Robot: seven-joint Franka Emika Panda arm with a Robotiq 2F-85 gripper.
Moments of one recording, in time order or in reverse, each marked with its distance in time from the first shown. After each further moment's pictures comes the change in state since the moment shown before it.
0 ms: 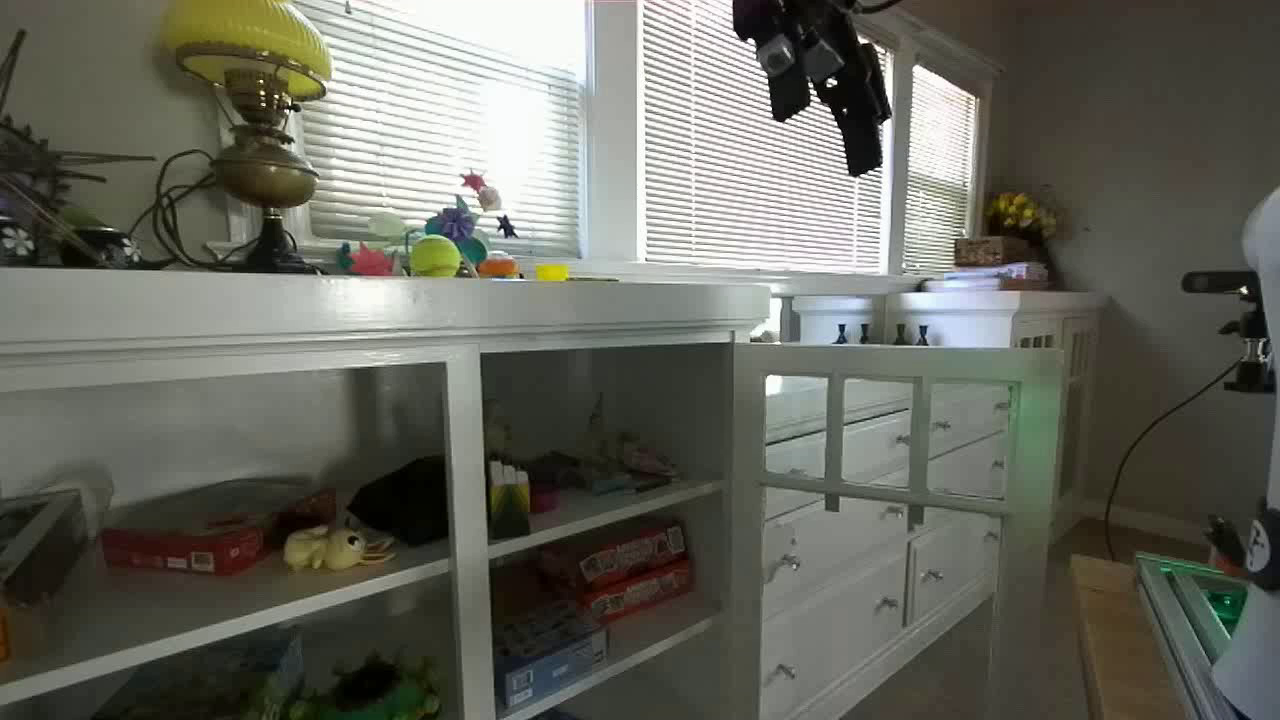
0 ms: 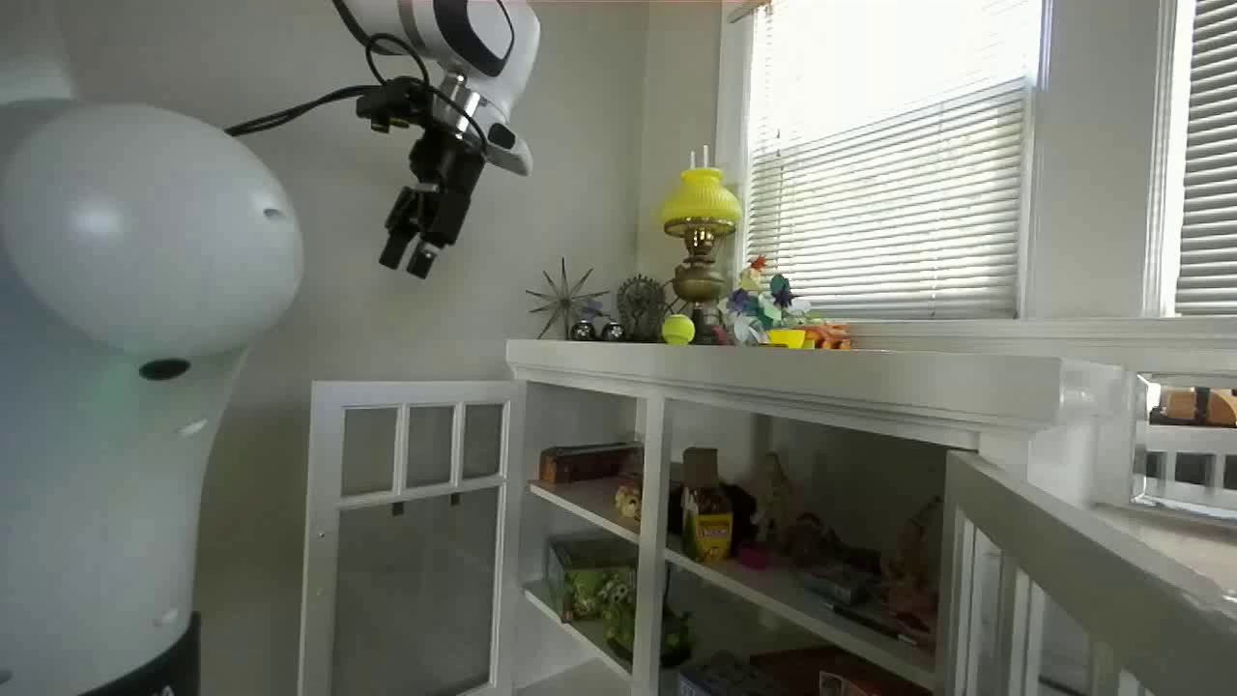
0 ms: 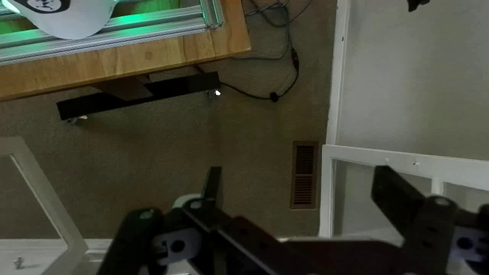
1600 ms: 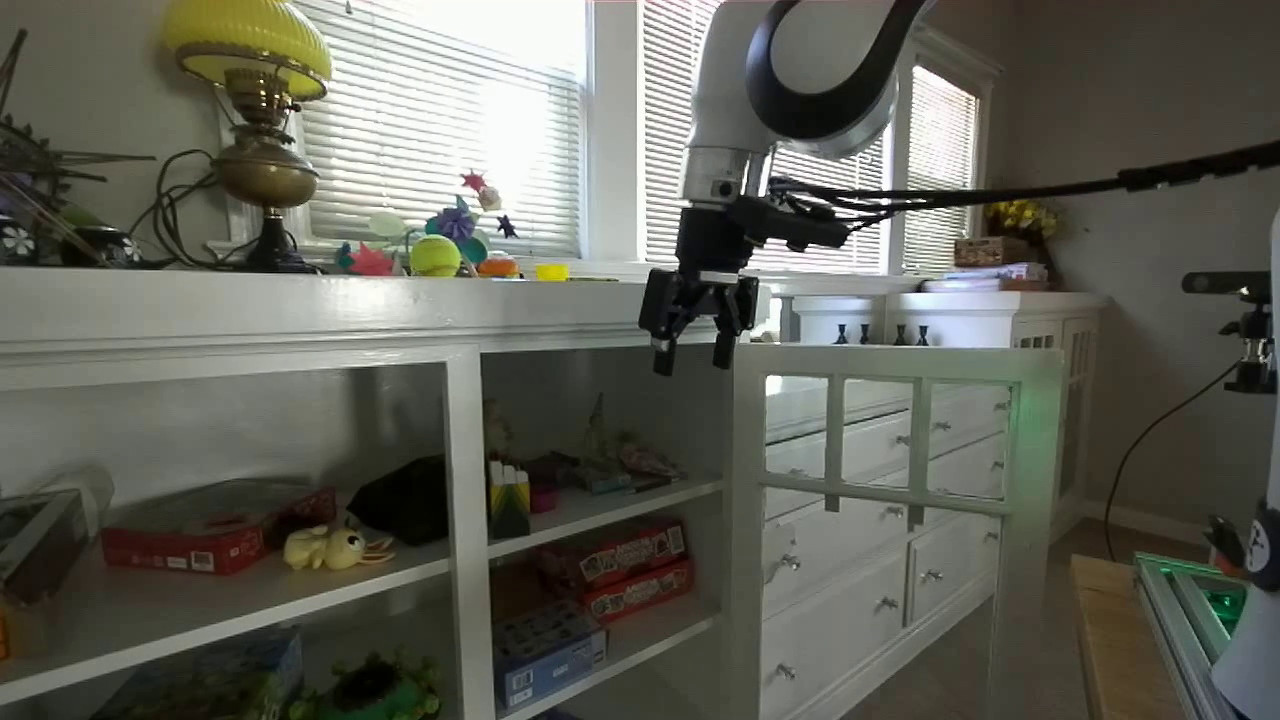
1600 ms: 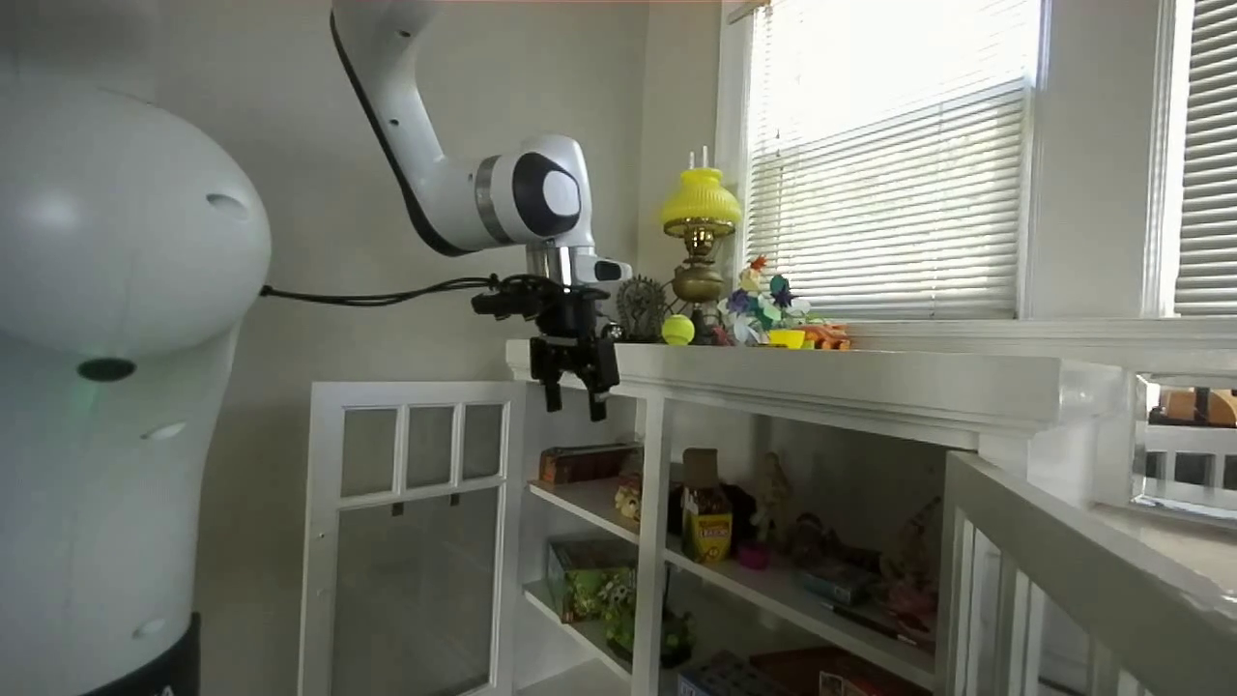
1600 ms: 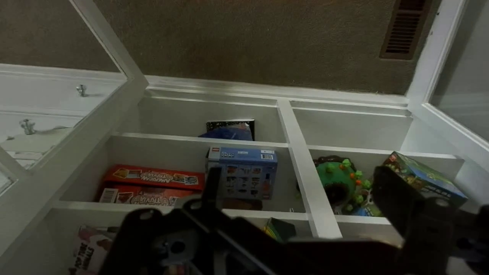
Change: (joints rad) arm -0.165 0.319 0.006 -0.228 -0.423 0.910 -0.040
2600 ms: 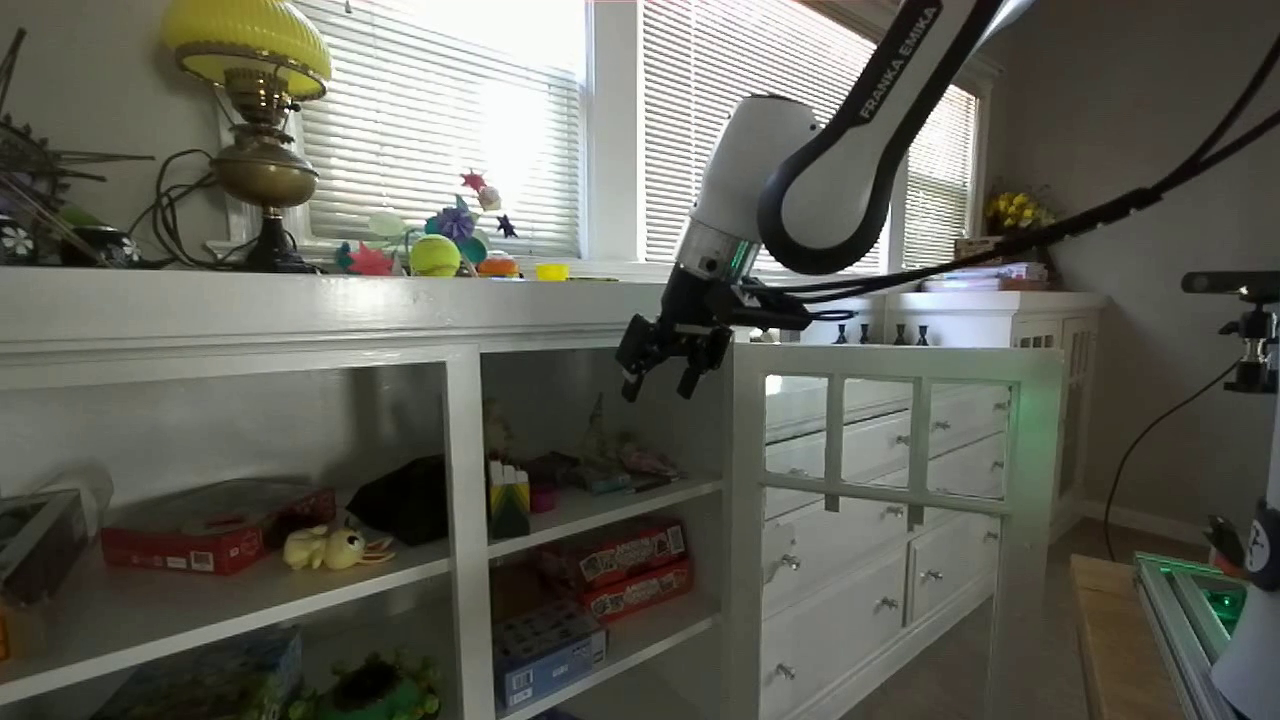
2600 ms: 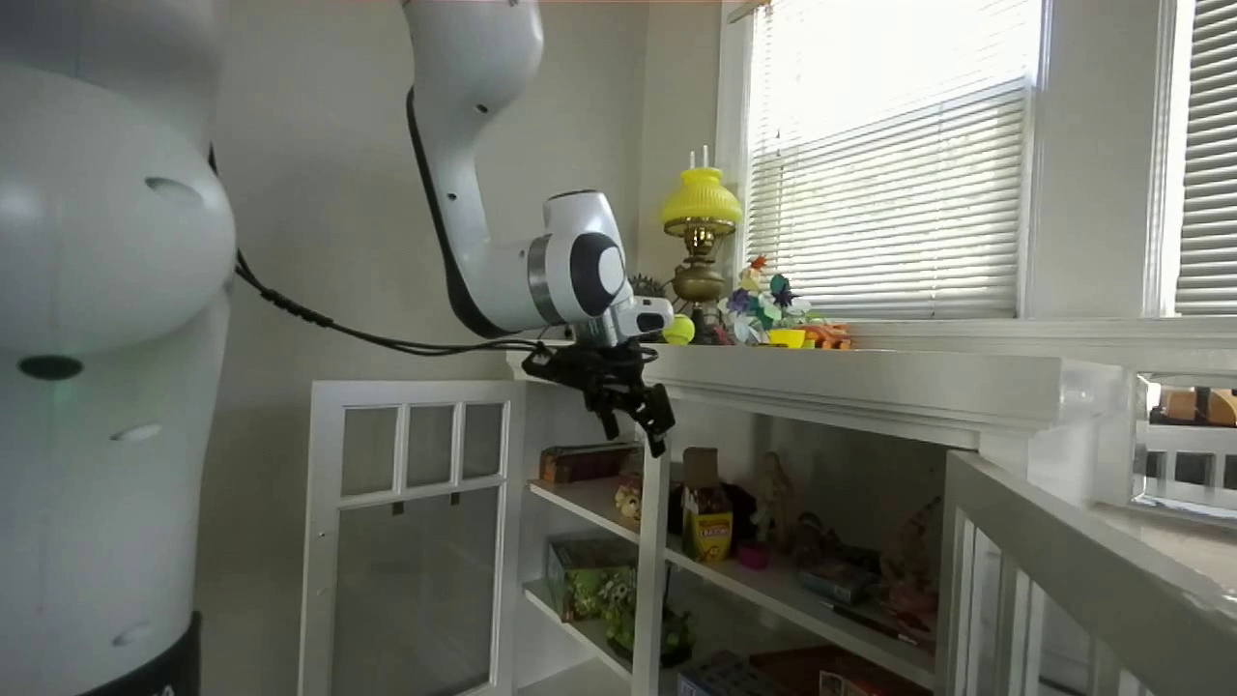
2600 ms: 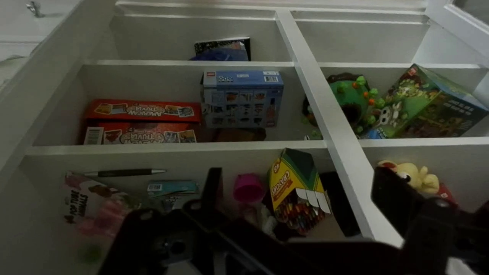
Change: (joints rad) arm -0.137 0.242 -0.015 -0.008 -0.267 0.517 0.162
